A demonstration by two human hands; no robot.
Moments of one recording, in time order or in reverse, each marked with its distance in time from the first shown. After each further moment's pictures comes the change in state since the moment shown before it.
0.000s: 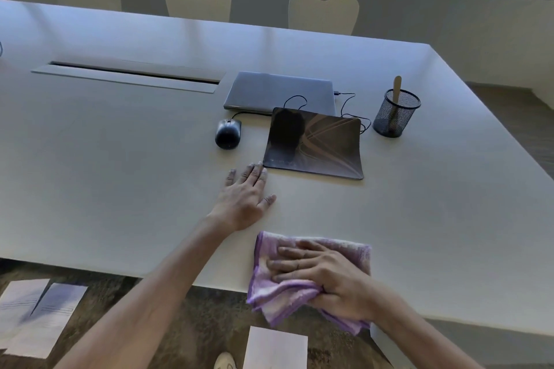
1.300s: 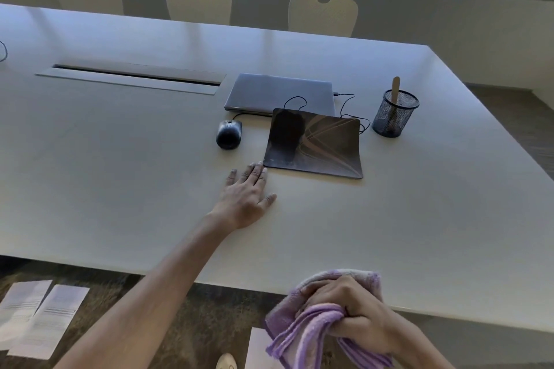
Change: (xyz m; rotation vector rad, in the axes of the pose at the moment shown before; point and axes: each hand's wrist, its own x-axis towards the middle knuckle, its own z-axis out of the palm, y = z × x) left_hand -0.004 0.003 -0.008 -0.027 -0.026 -0.012; right_hand -0.027 -0.024 0.014 0.585 0.138 -0.017
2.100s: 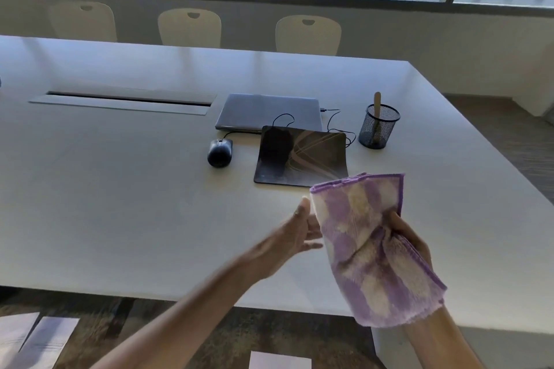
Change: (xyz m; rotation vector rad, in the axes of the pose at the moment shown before) left_hand -0.060 0.118 -0.059 -1.496 -0.417 0.109; right_hand -0.010 -0.032 -0.067 1.323 0.746 0.140
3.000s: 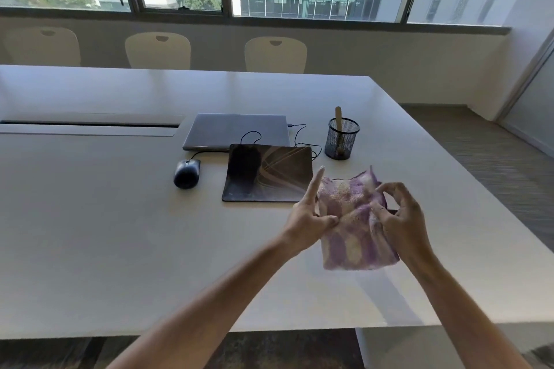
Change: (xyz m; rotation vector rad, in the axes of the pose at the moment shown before) left_hand 0.096 0.010 0.051 0.105 0.181 0.172; right_hand 0.023 -0.085 -0.057 -1.388 0.581 -0.727
